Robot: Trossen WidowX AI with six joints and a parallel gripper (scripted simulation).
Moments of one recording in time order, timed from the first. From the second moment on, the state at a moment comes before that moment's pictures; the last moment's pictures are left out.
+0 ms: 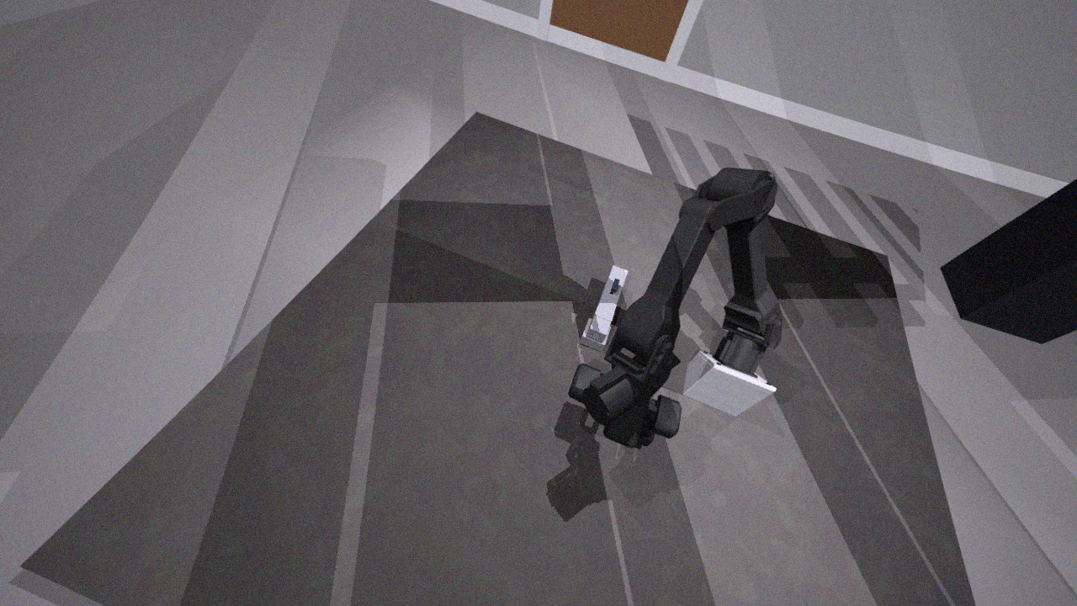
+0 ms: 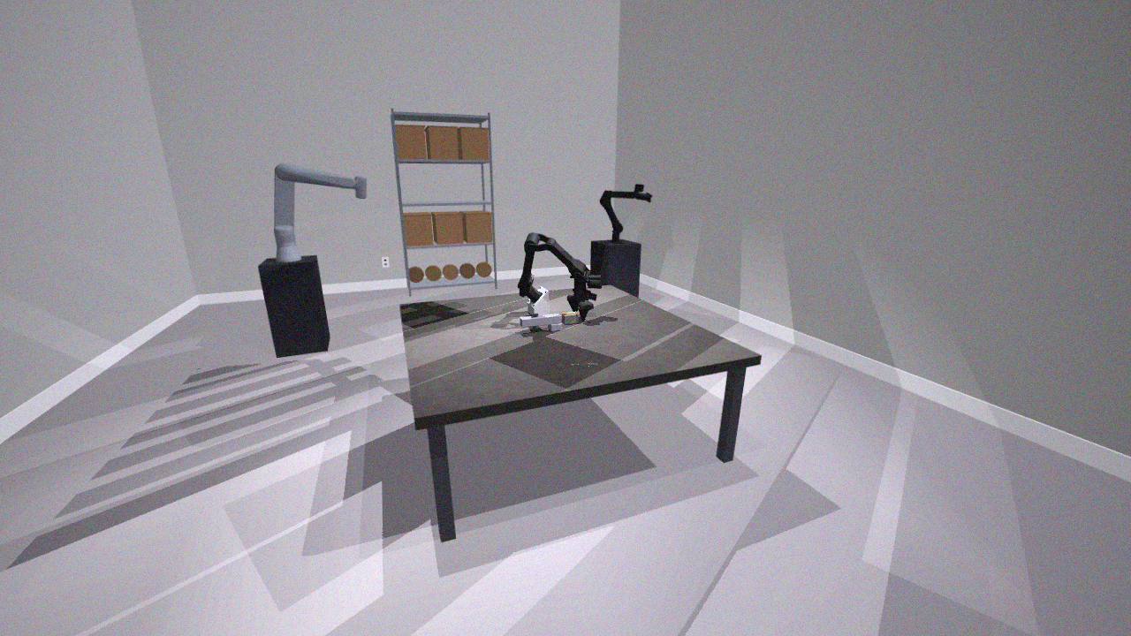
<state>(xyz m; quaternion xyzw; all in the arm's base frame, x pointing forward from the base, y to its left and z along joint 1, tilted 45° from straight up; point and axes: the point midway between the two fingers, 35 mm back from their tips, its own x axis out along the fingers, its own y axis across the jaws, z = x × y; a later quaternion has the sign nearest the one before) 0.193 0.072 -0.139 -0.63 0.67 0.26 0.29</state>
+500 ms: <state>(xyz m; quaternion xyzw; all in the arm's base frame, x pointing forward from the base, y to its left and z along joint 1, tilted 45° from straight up) 0.195 0.111 -0.101 -0.63 0.67 0.26 0.29</state>
